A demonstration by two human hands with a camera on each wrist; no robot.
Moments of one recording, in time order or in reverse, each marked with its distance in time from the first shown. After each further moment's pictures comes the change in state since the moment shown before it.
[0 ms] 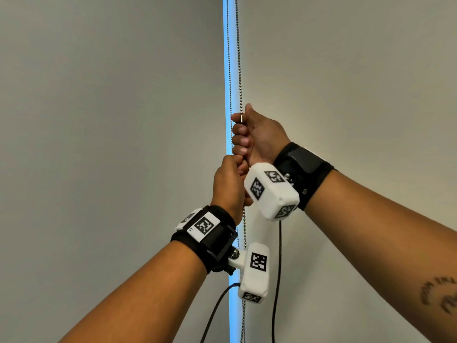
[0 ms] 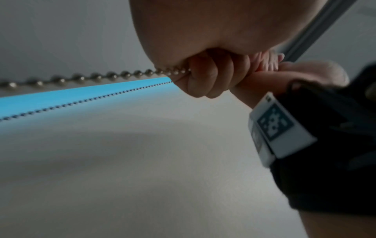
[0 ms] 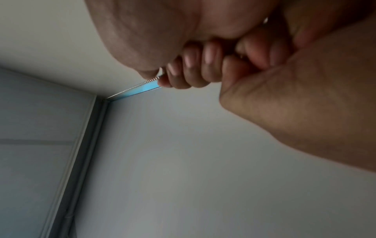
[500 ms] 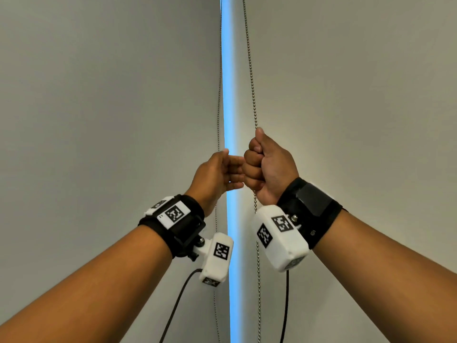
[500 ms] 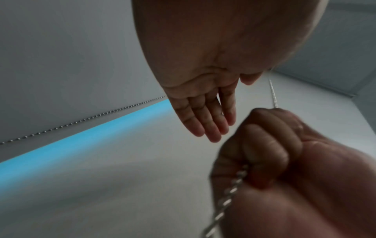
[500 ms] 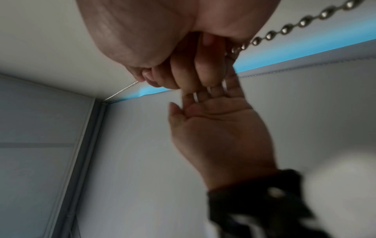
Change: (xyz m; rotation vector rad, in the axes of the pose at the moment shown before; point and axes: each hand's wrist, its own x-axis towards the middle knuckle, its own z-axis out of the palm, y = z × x) left_hand 0.020 0.030 -0.028 0.252 -0.219 0.043; right_hand -0.045 0.016 -0.016 0.046 0.015 -0.069
